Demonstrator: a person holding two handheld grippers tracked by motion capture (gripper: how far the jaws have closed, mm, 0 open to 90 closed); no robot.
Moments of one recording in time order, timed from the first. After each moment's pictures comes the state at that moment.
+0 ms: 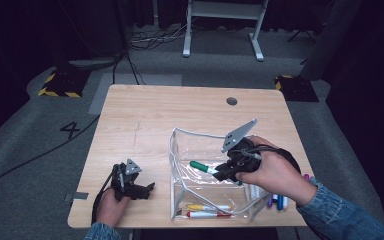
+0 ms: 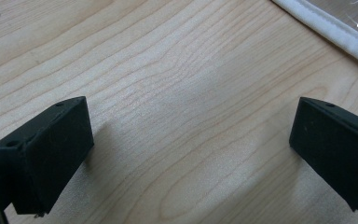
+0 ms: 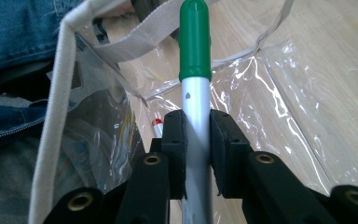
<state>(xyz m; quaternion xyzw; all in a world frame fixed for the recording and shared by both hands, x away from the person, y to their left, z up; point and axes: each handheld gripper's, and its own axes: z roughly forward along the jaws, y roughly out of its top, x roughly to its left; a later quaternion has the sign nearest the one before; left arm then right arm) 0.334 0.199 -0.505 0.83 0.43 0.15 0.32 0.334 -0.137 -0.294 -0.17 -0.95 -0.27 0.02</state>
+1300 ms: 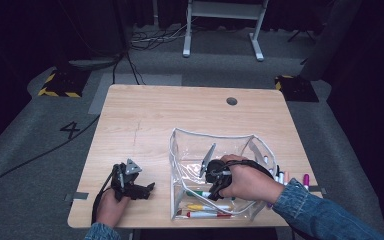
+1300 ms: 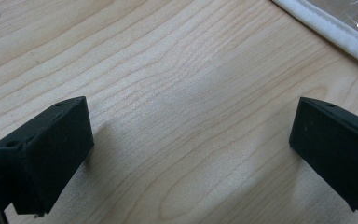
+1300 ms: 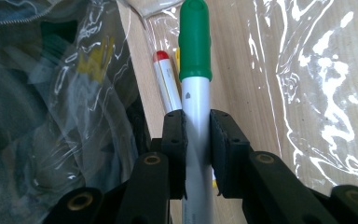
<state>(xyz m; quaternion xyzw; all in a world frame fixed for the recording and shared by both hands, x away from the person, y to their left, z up) 0.334 0.199 -0.505 0.83 0.43 0.15 0.32 0.339 -0.099 -0.375 -0.10 -0.99 -0.10 0.07</state>
